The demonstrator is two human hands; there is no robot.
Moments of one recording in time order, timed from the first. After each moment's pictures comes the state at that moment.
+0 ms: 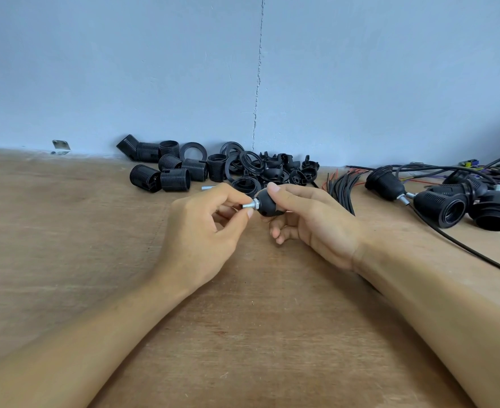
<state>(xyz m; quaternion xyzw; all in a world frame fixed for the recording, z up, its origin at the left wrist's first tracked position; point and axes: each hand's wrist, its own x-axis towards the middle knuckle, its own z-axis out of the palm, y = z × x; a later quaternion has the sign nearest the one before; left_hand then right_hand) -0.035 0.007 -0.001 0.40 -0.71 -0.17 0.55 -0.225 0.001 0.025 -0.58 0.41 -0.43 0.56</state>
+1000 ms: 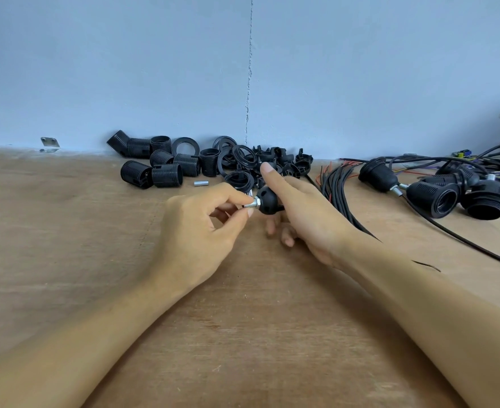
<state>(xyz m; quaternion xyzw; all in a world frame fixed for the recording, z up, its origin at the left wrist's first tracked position) -0.039 0.011 -0.003 0.37 -0.73 -0.13 0.55 -0.213 0.007 0.026 -0.57 0.53 -0.43 0.46</state>
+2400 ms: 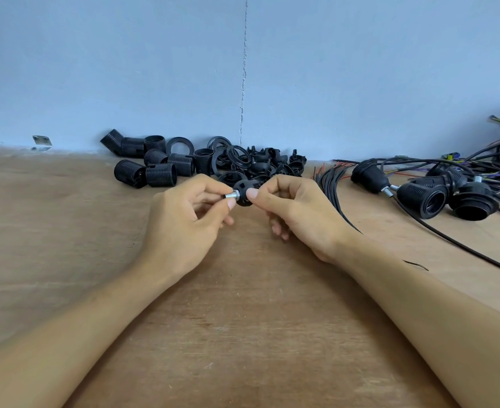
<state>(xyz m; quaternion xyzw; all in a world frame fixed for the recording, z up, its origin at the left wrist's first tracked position) -0.032 0.001 -0.002 0.41 -0.69 -0.24 0.55 -0.222 0.008 0.024 -0.63 0.48 -0.45 0.41</state>
